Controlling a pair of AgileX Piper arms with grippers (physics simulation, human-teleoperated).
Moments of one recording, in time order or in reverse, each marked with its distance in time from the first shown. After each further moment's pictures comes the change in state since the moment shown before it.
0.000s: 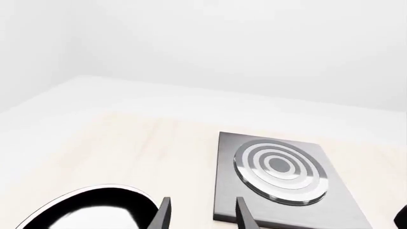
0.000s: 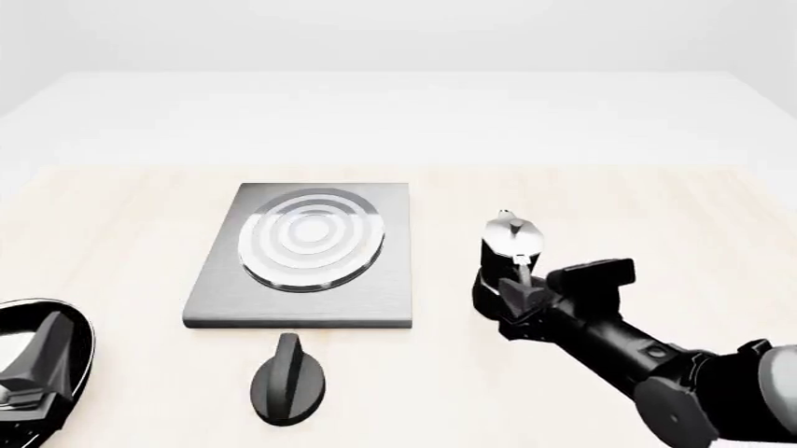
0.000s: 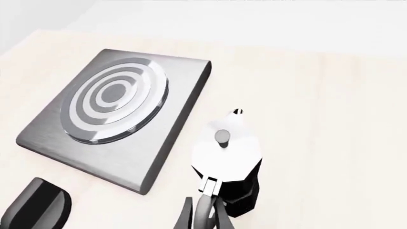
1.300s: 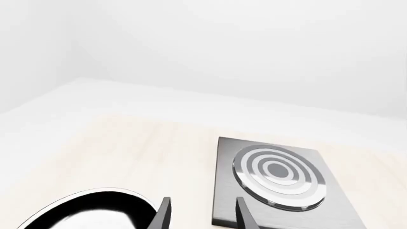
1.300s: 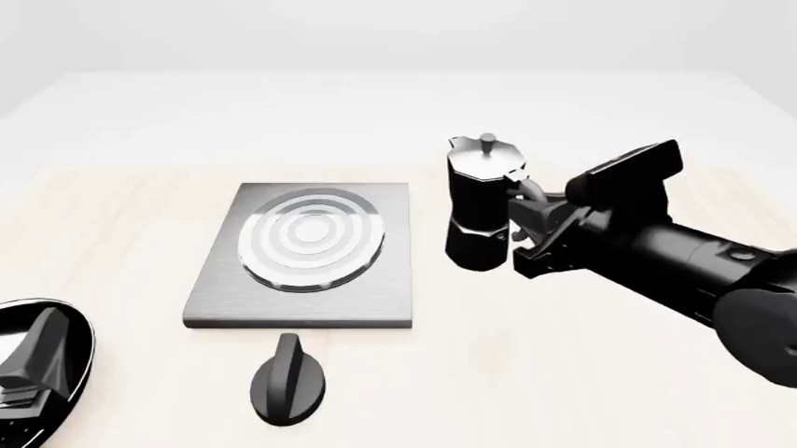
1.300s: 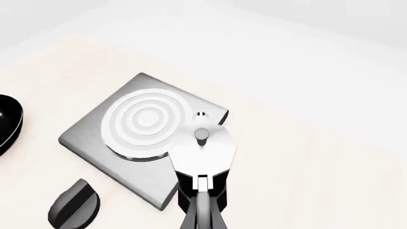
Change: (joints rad) left arm 0.003 0.000 -0.005 -0.017 -0.013; right arm 0.072 -0.434 -0.317 0.703 -0.220
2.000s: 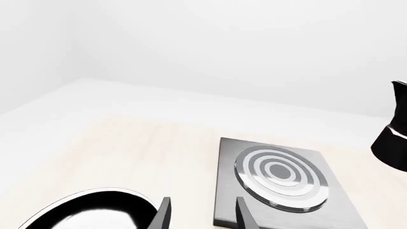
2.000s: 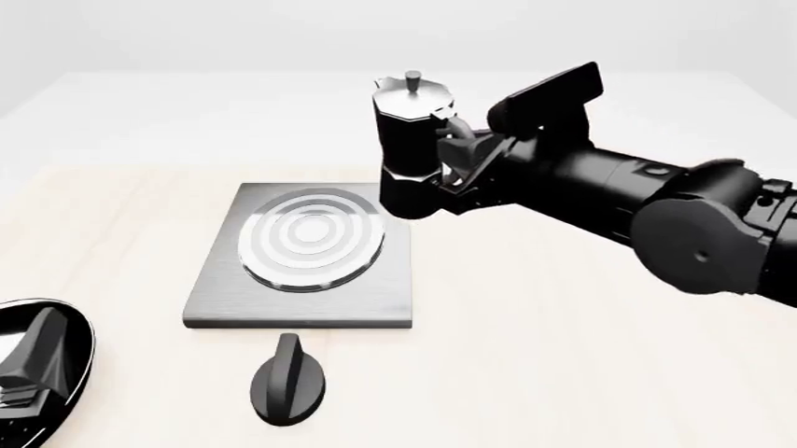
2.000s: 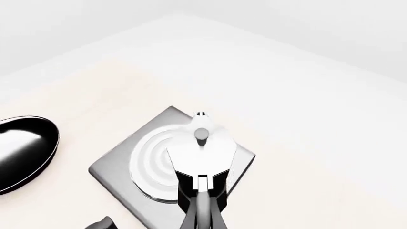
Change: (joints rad) left arm 0.010 0.000 0.004 -0.007 0.000; right arm 0.117 0.189 -0.281 0.013 -0.017
